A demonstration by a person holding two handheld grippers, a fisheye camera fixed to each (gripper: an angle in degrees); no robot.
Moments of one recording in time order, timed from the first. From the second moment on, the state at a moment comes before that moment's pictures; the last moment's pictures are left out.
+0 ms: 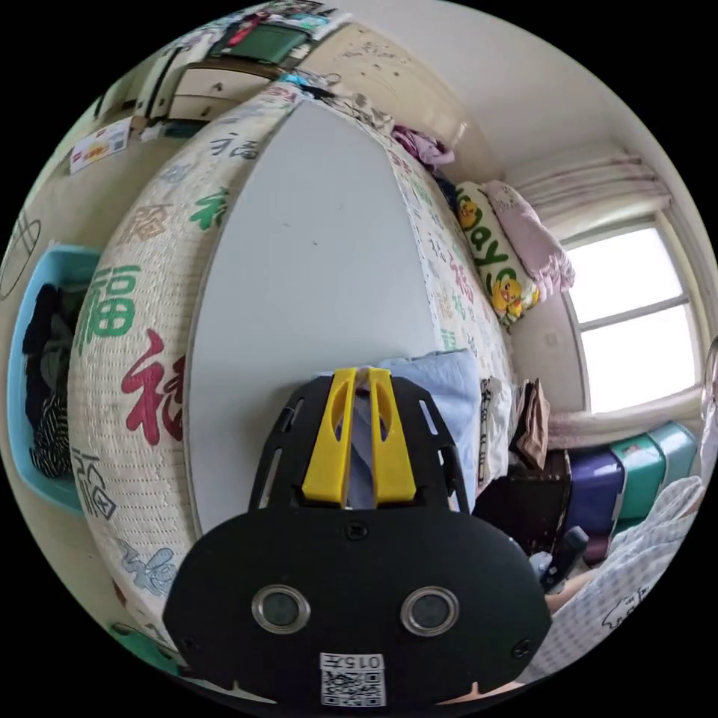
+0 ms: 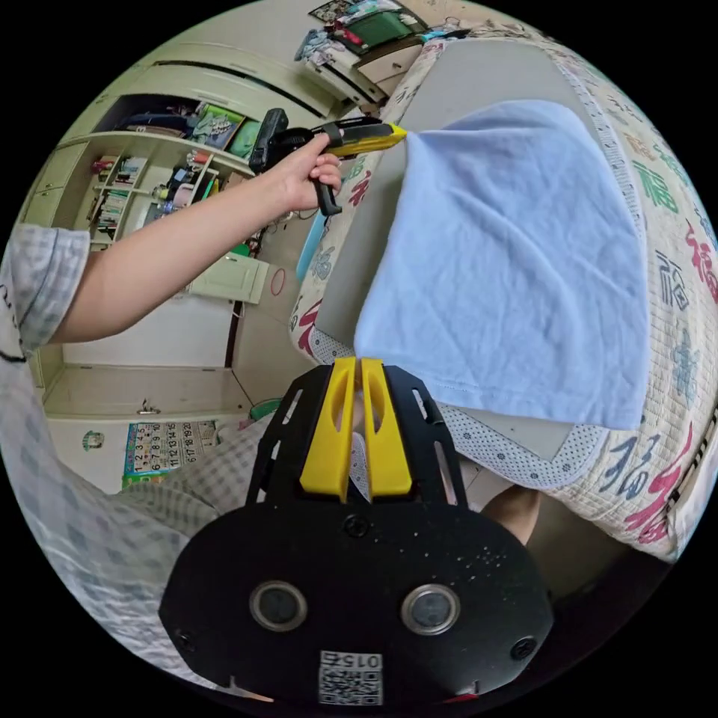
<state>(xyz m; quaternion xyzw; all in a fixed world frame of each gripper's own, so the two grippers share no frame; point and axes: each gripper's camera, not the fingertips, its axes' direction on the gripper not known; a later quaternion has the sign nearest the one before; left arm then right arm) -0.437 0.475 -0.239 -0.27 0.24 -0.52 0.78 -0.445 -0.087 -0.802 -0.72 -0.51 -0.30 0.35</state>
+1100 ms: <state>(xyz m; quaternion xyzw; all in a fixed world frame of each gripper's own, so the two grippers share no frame) -0.466 0.540 -0.304 -0.28 0.26 -0.53 0.76 -0.580 0.095 -0.638 -0.73 -0.56 -0.26 0.30</state>
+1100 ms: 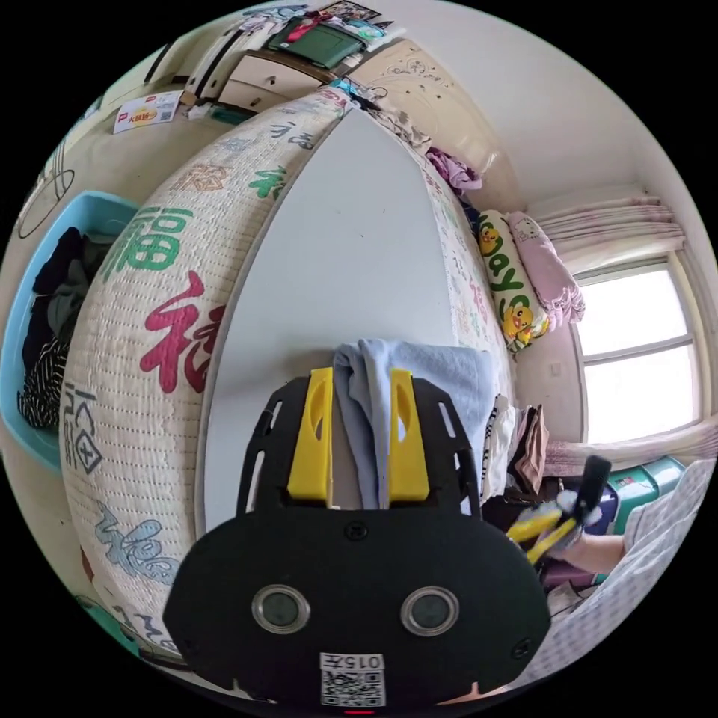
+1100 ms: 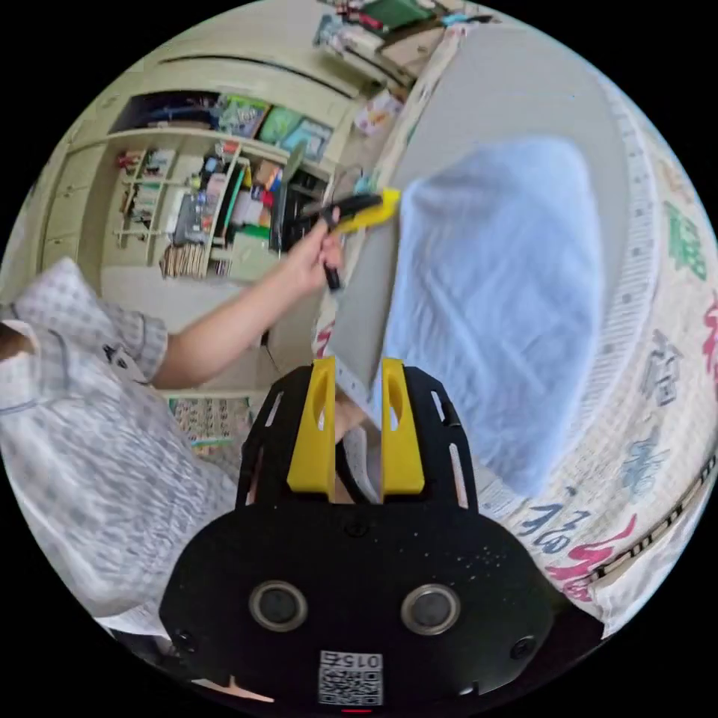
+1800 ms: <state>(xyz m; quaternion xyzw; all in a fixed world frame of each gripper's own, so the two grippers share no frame) -0.384 0.463 -0.278 -0.21 0.40 -0.51 0.73 -0.496 0.403 -0.467 -0.72 -0.54 -0.11 0.41</state>
